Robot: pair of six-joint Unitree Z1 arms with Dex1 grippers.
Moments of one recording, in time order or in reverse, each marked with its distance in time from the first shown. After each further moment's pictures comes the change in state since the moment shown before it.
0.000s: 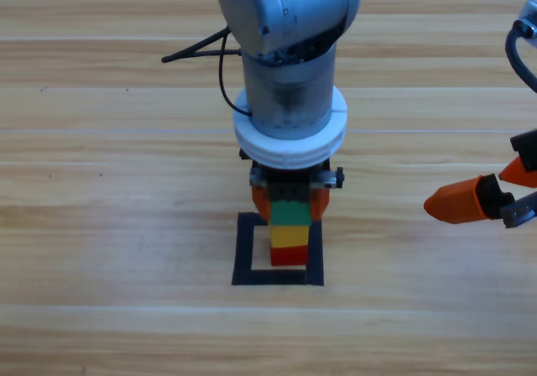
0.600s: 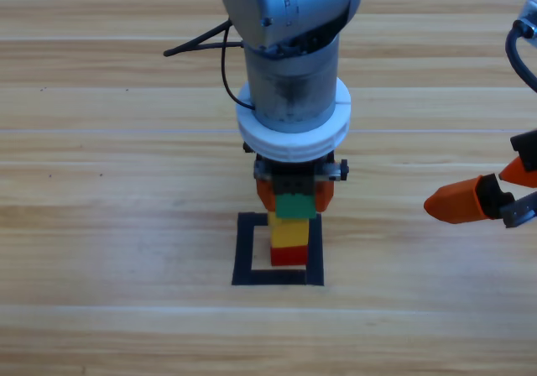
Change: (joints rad) arm 0 0.000 0.000 -0.023 0.000 0.008 0.000; arm 1 0.000 0.000 0.000 0.000 0.000 0.000
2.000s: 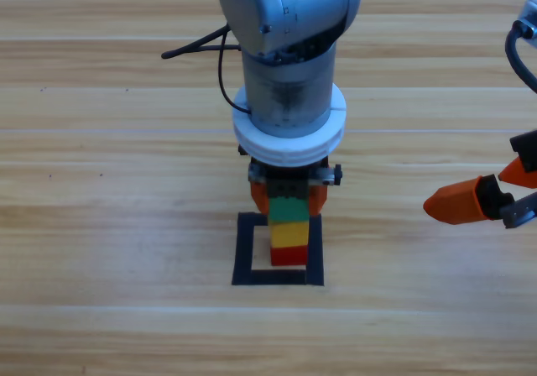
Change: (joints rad) arm 0 0.000 0.000 0.021 -0.001 0.016 0.009; arm 1 0.000 0.000 0.000 0.000 0.004 0.000
